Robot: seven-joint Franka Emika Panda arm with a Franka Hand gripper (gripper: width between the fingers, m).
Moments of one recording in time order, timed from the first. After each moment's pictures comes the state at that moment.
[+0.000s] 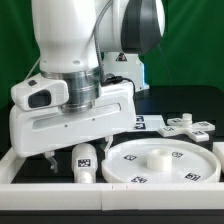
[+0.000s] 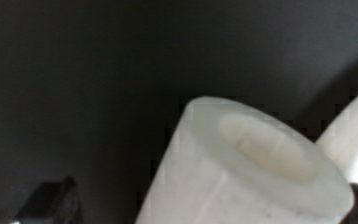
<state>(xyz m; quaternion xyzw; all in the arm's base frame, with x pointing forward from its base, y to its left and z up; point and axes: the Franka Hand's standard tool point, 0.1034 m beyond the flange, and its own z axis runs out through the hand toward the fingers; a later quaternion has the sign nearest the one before) 0.576 -0.100 0.017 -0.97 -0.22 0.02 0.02</state>
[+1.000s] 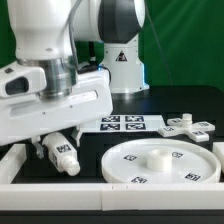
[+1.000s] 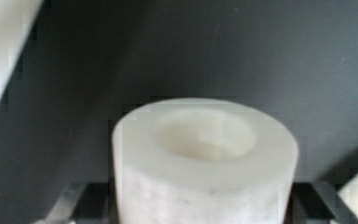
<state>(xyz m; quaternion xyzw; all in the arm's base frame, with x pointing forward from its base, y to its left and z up) 0.558 -0.139 0.044 -0.96 -0.26 0.02 0.02</state>
